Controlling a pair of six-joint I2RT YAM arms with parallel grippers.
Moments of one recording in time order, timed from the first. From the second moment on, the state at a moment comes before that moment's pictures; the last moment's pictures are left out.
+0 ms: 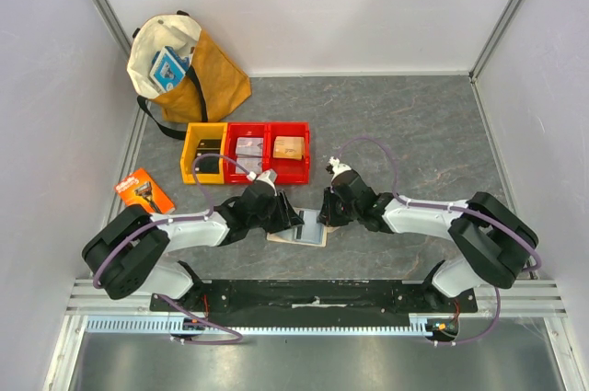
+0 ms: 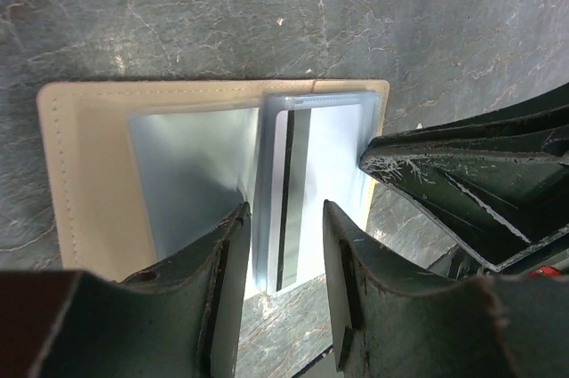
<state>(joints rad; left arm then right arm) -0.79 1.39 0.46 0.20 0.09 -0.99 0.82 1.49 0.63 0.04 -0.06 0.63</state>
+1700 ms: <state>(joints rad) -0.75 1.29 0.21 0.54 0.16 -1.16 0.81 1.49 0.64 0.05 -0.09 0.63</state>
